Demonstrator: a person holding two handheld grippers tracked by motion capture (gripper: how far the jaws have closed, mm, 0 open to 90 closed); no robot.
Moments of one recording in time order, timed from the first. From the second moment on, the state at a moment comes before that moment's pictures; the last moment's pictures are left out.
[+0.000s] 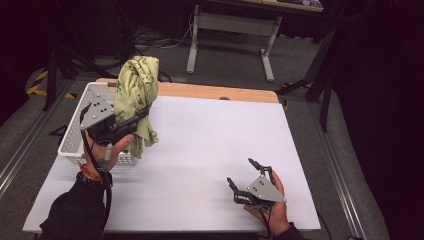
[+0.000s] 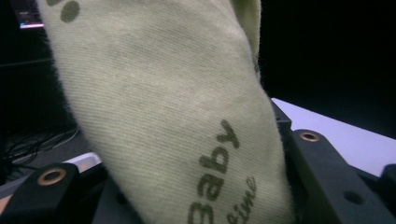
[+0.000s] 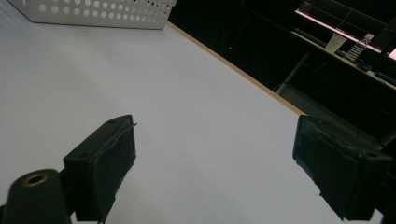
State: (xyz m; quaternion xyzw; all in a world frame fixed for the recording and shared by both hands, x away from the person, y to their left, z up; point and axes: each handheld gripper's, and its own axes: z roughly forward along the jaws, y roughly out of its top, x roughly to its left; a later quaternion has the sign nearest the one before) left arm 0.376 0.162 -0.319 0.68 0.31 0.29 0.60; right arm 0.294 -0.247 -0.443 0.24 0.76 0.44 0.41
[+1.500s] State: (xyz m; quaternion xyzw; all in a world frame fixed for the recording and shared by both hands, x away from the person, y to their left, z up) left arm 0.362 0.049 -0.351 0.77 0.21 0.17 0.58; right arm 0.283 -0.261 -0.441 0.26 0.75 0.44 0.42
